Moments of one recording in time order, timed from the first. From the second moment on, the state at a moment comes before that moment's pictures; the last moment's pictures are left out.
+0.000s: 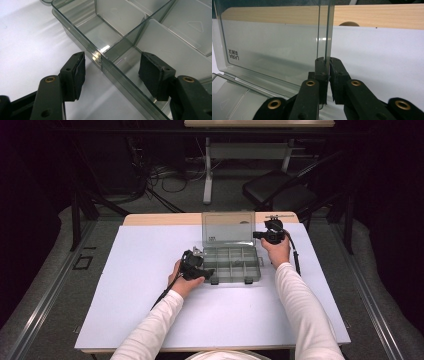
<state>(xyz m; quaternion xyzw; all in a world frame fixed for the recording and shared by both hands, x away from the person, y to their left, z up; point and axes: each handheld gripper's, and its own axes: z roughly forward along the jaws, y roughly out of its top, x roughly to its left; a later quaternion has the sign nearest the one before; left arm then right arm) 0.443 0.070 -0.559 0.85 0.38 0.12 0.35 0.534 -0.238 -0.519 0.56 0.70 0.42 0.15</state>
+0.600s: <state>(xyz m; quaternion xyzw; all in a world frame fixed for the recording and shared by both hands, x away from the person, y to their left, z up) 0.458 0.091 -0.520 0.81 0.40 0.12 0.42 0.532 -0.236 -0.520 0.56 0.70 0.42 0.17</state>
